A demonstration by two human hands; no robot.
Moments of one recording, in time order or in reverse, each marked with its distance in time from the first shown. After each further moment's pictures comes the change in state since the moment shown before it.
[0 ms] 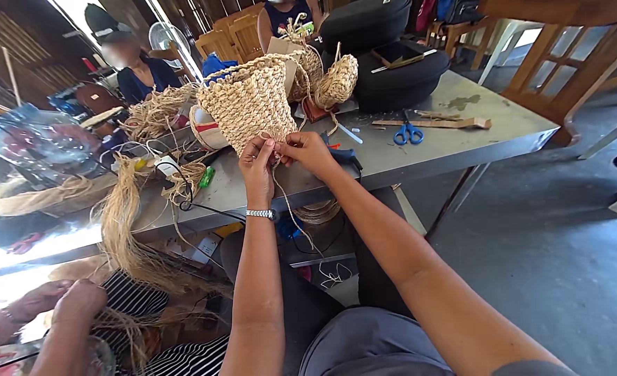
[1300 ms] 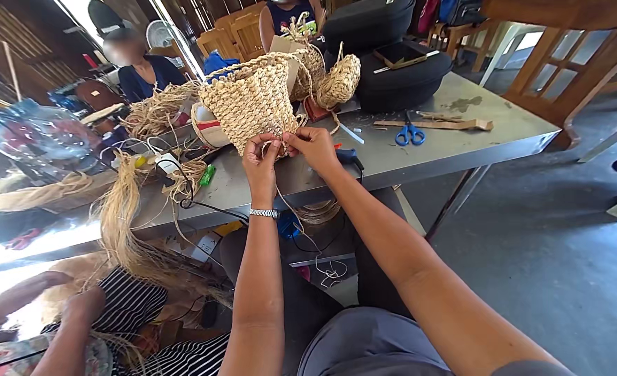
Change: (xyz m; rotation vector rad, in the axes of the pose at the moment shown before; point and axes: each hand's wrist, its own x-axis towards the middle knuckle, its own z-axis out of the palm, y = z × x) left_hand 0.000 -0.003 0.002 0.182 0.005 0.038; right_hand 0.002 0.001 0.000 -0.048 0.225 0.037
